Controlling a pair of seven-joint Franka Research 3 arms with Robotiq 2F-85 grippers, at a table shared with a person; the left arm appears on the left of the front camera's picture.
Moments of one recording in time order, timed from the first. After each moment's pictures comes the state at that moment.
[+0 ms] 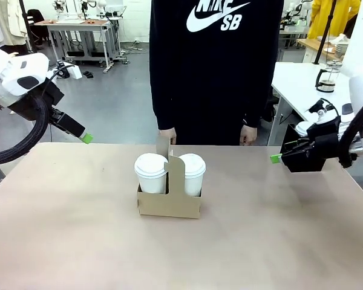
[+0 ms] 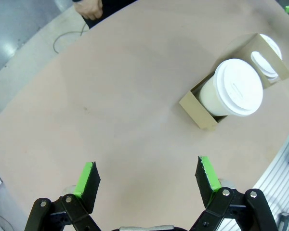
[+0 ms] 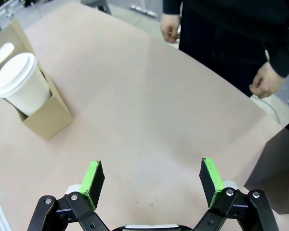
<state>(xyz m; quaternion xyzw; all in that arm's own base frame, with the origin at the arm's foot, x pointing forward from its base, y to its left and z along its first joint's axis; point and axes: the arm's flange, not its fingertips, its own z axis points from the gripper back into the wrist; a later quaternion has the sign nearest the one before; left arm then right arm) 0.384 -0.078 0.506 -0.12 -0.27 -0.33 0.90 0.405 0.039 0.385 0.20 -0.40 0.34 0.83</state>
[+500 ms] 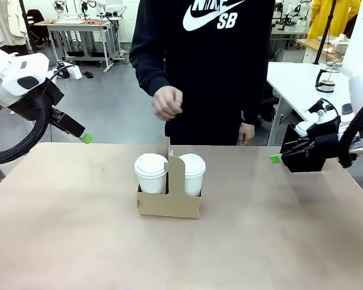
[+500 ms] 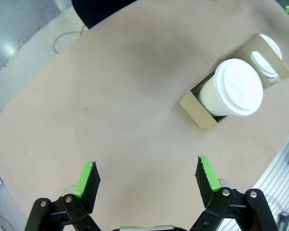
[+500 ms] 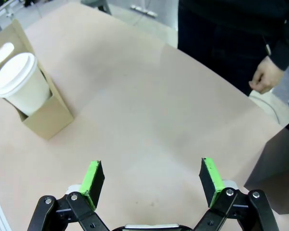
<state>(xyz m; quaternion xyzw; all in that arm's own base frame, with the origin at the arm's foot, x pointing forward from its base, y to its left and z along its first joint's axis) 0.384 -0.078 0.506 -0.12 -0.27 -0.33 0.90 0.405 0.039 0.385 0.20 -0.40 0.34 0.83</state>
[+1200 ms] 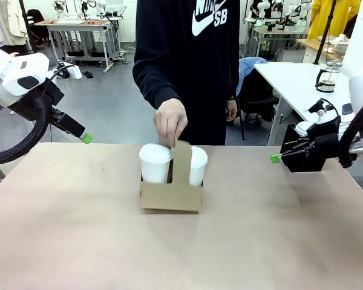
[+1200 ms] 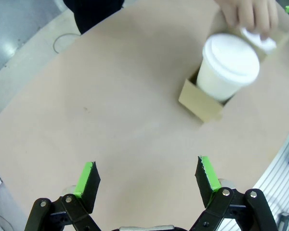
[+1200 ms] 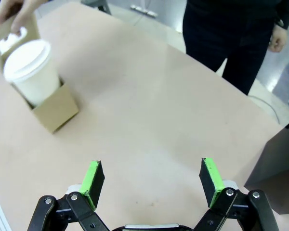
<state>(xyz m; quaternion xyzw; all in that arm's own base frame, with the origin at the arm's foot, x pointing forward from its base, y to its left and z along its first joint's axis) 0.384 -0.078 0.506 -0.12 -0.27 -0.33 0.90 0.405 0.039 0.385 0.20 -0.40 0.34 0.83</state>
